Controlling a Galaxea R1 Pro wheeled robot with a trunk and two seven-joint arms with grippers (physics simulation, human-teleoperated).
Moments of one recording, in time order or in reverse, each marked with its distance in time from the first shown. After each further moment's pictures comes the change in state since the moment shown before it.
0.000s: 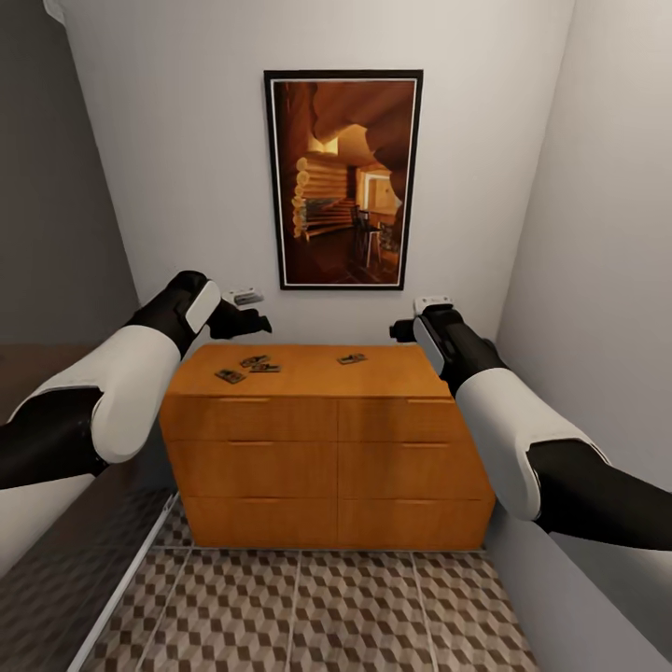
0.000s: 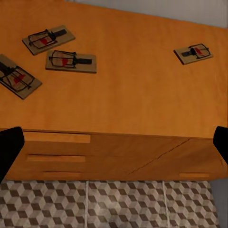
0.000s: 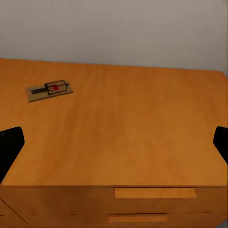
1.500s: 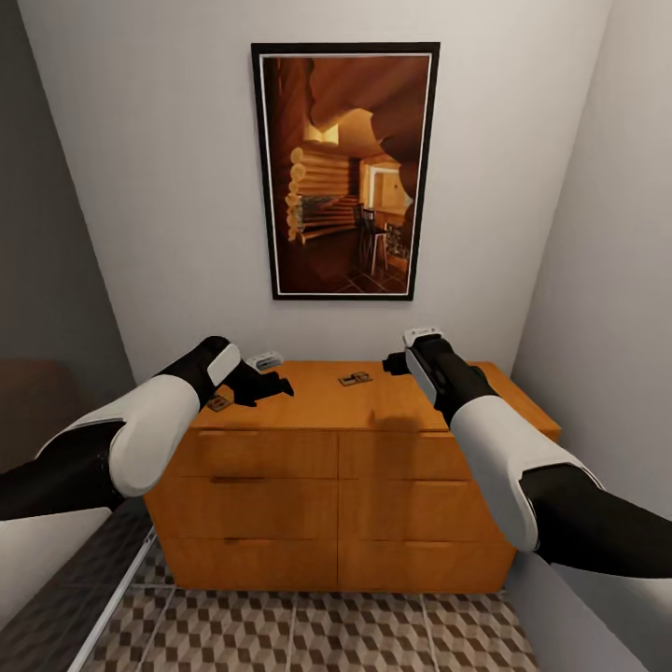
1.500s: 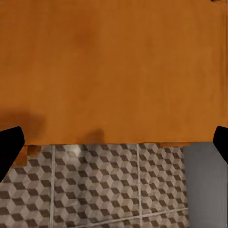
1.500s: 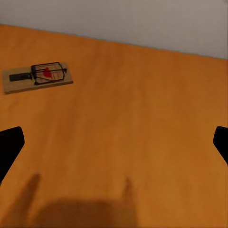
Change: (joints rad) left arm 0.133 -0.035 0.101 0.176 -0.004 -0.011 -0.057; right arm 0.095 0.002 0.069 0.012 0.009 0.041 0.046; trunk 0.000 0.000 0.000
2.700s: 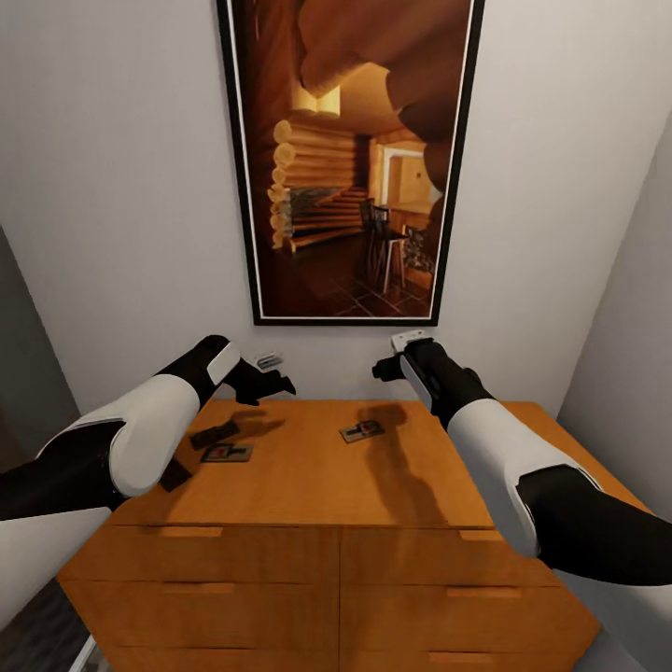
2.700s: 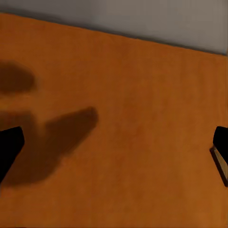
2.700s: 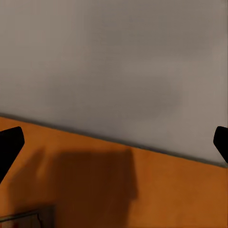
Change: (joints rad) left arm 0.000 -0.001 0.007 -0.010 0.001 0.011 -0.022; right arm 0.010 0.002 0.079 0.002 0.003 0.000 0.111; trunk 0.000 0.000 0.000
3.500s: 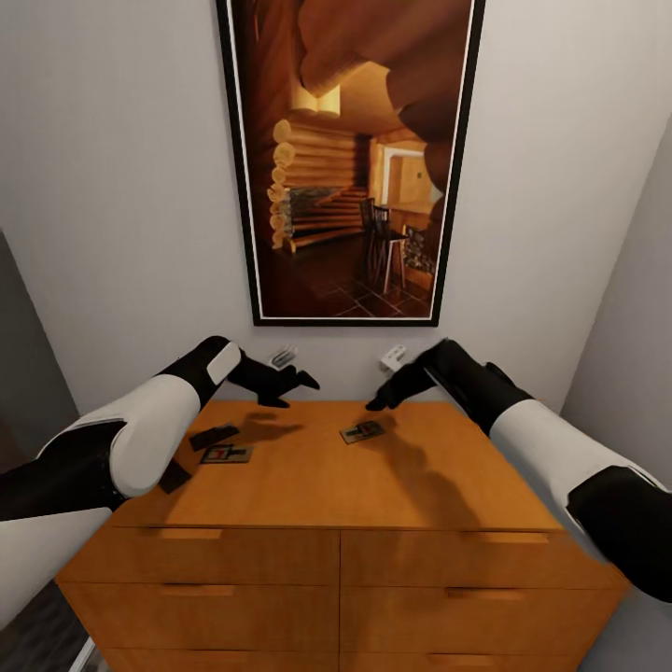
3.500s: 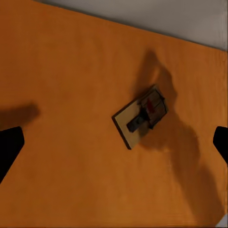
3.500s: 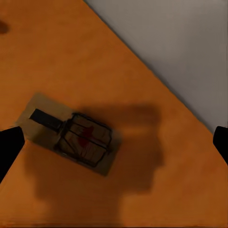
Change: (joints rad) left arm 0.000 -0.001 -0.009 0.007 0.049 0.105 -0.299; right arm 0.001 -0.210 0.472 -0.144 0.005 0.013 0.748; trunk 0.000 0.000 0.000
